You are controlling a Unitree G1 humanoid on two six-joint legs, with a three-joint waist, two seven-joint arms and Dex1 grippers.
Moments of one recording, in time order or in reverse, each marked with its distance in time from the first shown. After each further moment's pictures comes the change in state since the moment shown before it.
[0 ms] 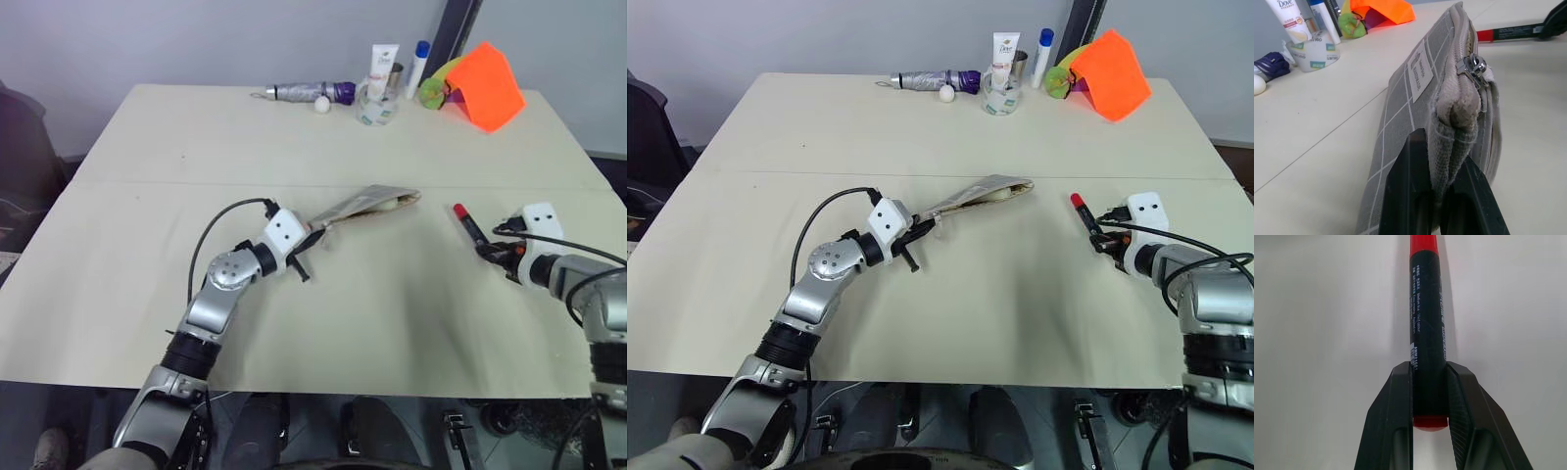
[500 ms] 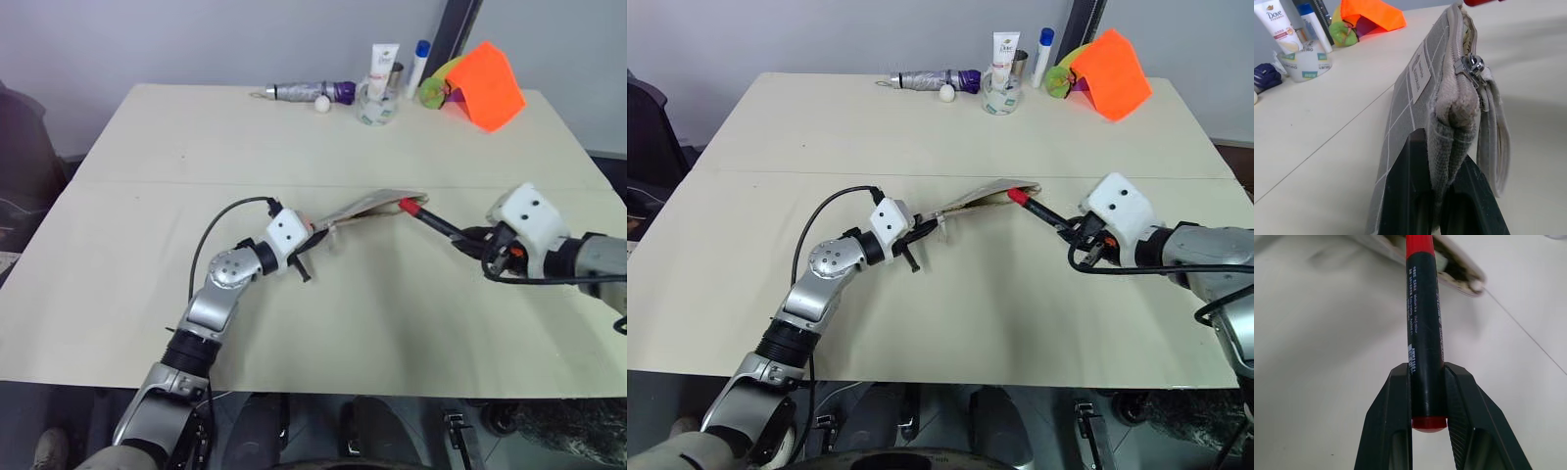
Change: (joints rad) left arm -0.012 0.005 -0.007 0.007 0.002 -0.031 -0.032; right arm 0.086 -0.238 0.060 -0.491 0.059 0.000 0.200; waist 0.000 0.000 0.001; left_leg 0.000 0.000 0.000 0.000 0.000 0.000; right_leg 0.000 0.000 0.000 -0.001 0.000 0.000
